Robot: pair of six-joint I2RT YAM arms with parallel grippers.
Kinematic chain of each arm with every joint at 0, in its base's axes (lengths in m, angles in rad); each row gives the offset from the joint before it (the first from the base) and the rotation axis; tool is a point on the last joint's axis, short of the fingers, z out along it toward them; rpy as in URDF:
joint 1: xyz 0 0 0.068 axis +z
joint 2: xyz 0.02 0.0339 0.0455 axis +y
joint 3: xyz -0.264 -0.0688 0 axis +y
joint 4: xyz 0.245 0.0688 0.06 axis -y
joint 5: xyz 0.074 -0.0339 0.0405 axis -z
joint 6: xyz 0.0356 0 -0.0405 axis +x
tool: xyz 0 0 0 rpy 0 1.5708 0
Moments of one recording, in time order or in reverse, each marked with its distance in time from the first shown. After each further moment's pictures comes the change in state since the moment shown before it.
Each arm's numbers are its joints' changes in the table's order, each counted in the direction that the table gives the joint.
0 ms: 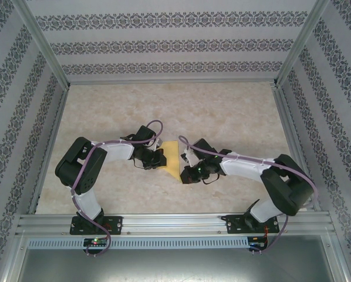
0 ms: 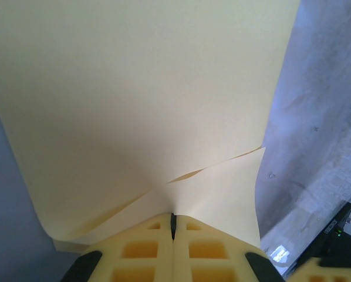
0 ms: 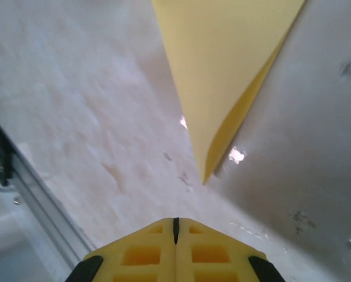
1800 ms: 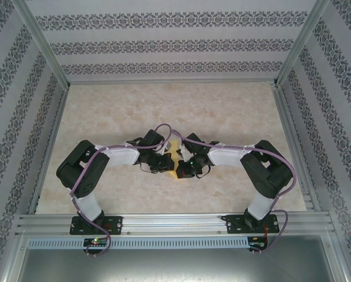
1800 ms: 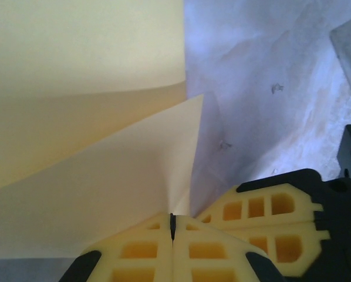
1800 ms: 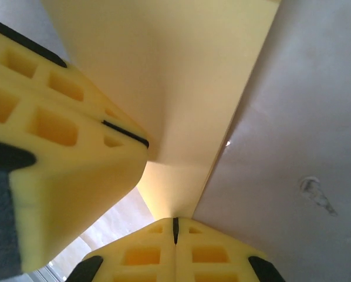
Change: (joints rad) left arm -0.117 -0.020 0.010 0.060 -0.003 -0.029; right arm -0.002 0.244 -0.167 -0.057 0.055 0.031
